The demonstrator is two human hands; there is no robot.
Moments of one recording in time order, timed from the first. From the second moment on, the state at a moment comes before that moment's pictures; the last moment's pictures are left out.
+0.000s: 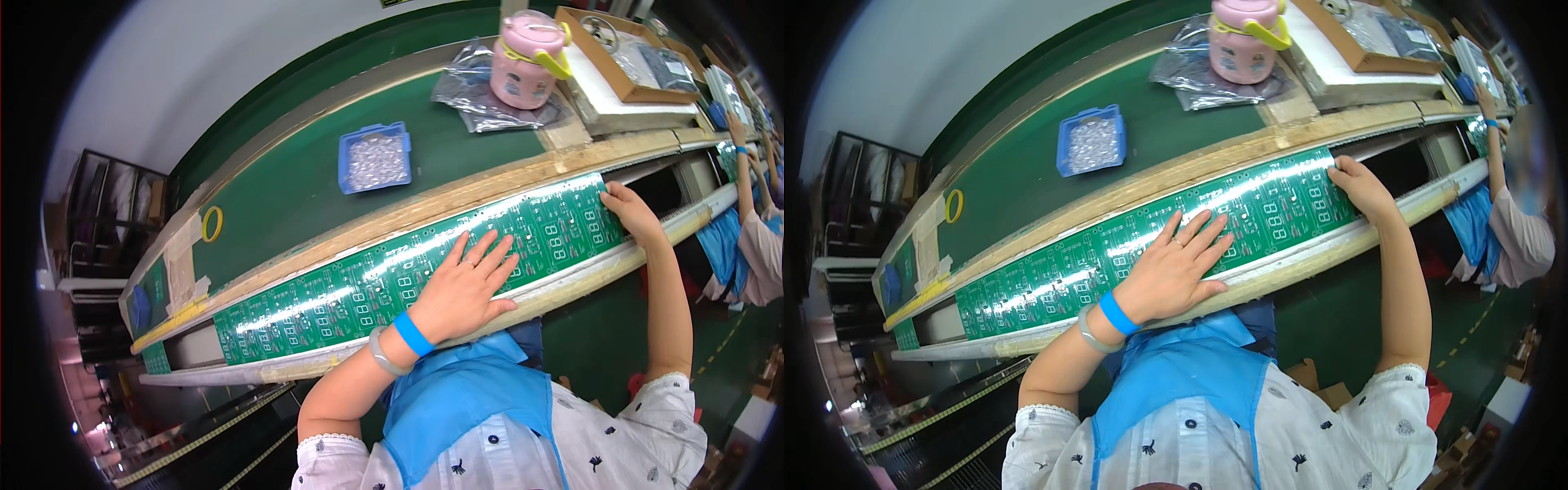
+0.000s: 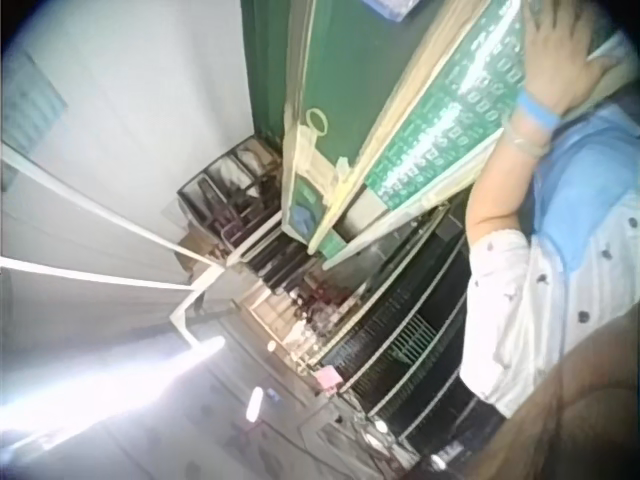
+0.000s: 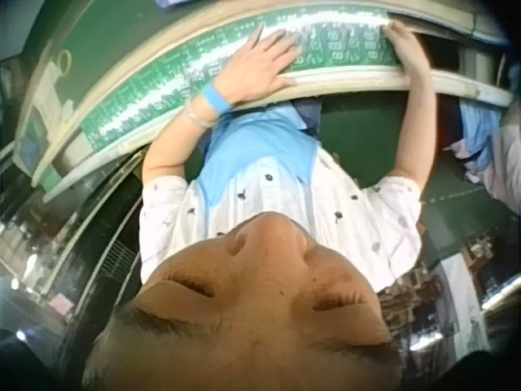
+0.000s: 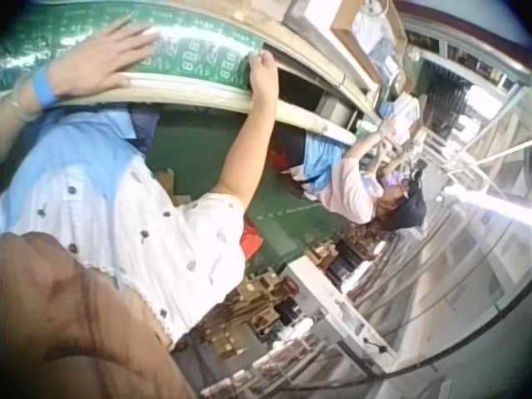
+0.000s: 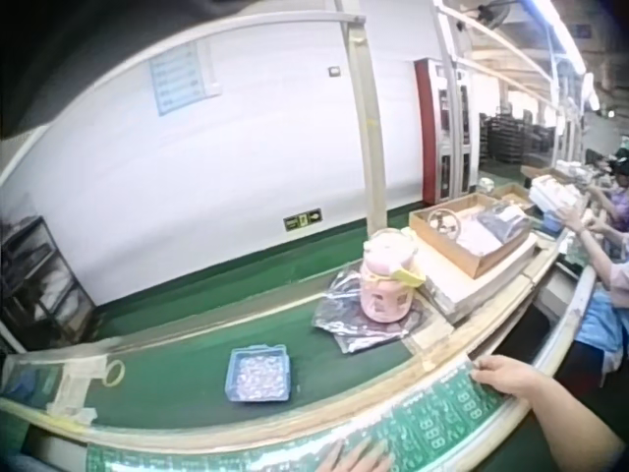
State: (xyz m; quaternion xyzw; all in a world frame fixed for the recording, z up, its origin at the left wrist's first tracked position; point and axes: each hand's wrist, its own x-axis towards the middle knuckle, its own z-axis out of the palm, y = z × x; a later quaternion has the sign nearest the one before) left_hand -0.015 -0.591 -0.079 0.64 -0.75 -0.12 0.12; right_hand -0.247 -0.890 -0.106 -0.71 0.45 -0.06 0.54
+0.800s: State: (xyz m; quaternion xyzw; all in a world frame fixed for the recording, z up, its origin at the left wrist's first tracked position) left_hand 0.109 -0.472 -0.040 0.75 -0.63 0.00 0.20; right_hand -0.084 -0.743 -0.041 -0.94 0.22 -0.07 0.23
